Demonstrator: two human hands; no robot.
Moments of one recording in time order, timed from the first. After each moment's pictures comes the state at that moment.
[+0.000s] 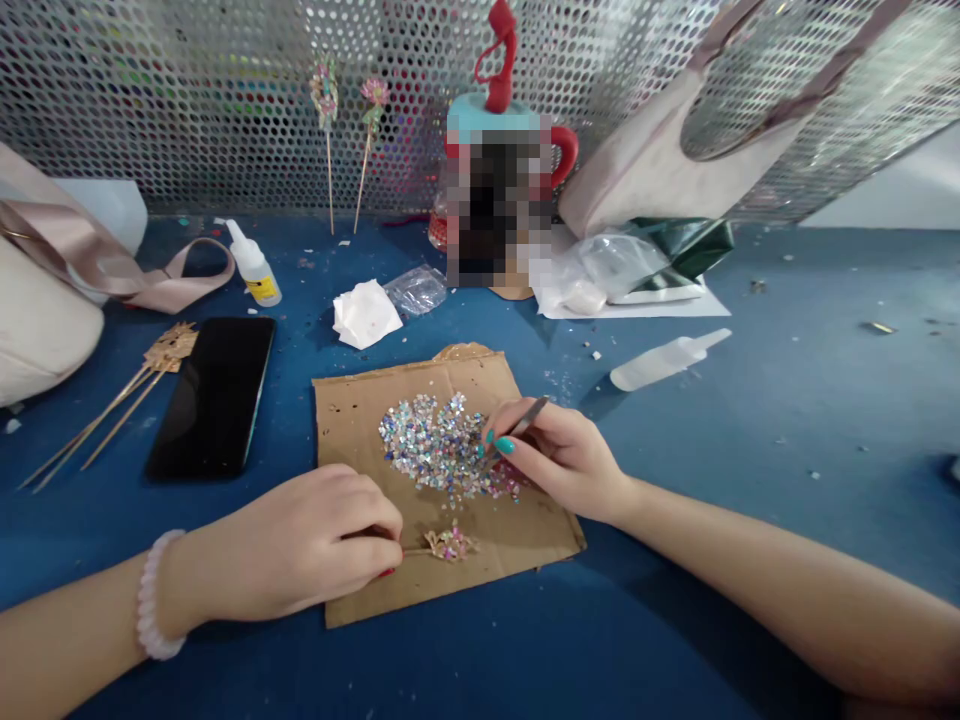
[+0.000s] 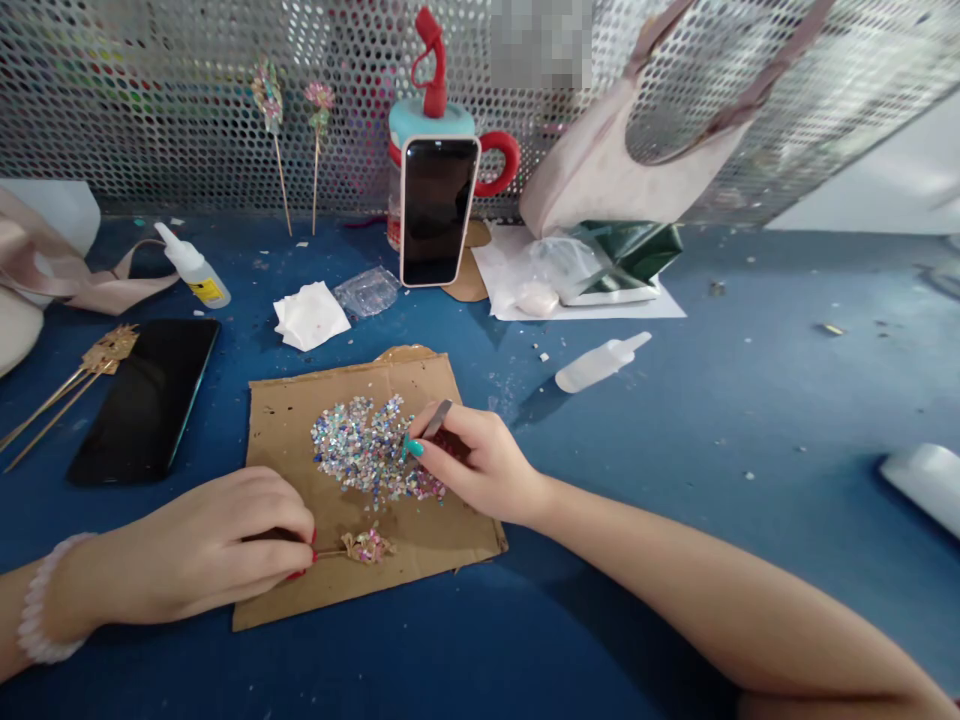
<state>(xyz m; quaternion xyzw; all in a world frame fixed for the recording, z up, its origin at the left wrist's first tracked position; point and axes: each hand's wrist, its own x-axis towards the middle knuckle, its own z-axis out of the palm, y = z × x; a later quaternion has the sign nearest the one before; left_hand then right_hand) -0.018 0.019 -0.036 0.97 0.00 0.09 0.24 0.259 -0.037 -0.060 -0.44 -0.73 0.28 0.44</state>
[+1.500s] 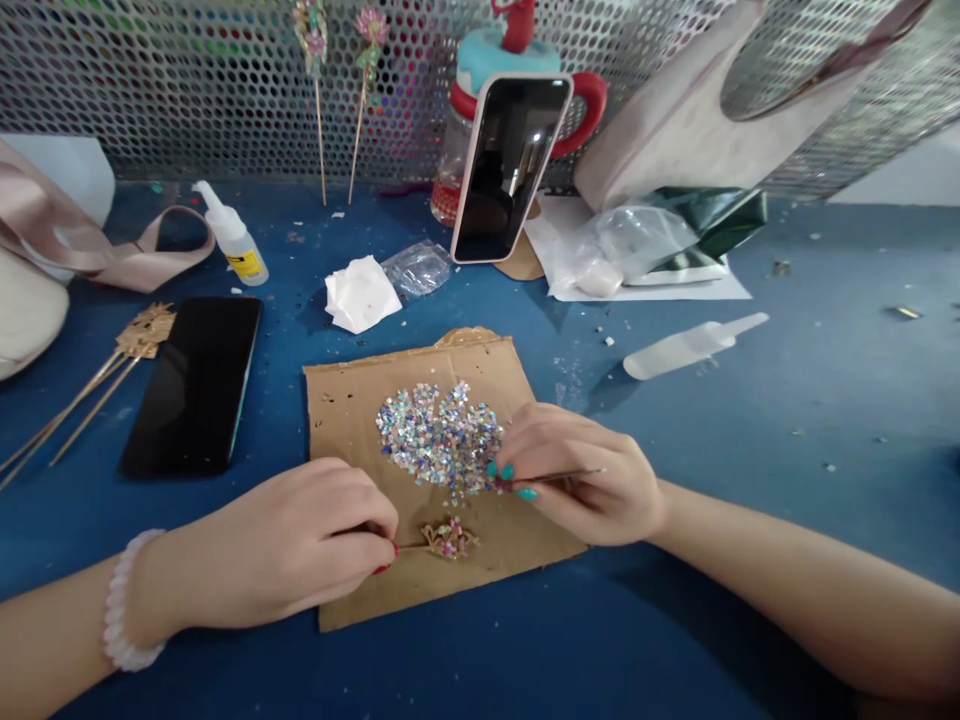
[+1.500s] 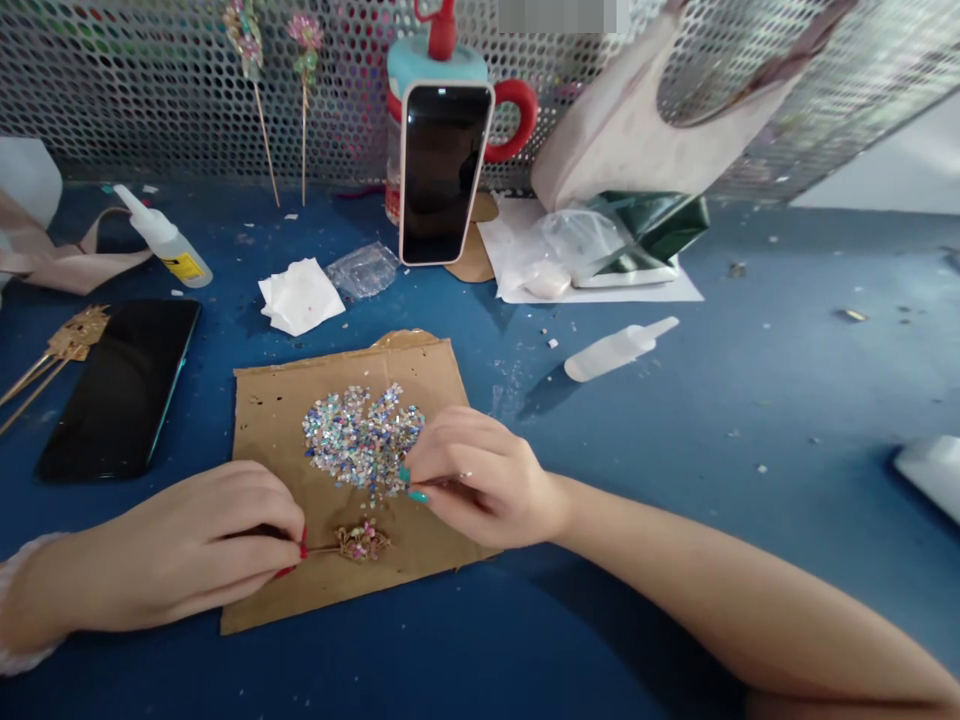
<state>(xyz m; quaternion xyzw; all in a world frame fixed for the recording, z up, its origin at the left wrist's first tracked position) -0.016 0.022 -0.035 0.96 0.01 0.09 0.26 0.263 -0.038 -0.049 -0.29 -0.85 0.19 0.41</state>
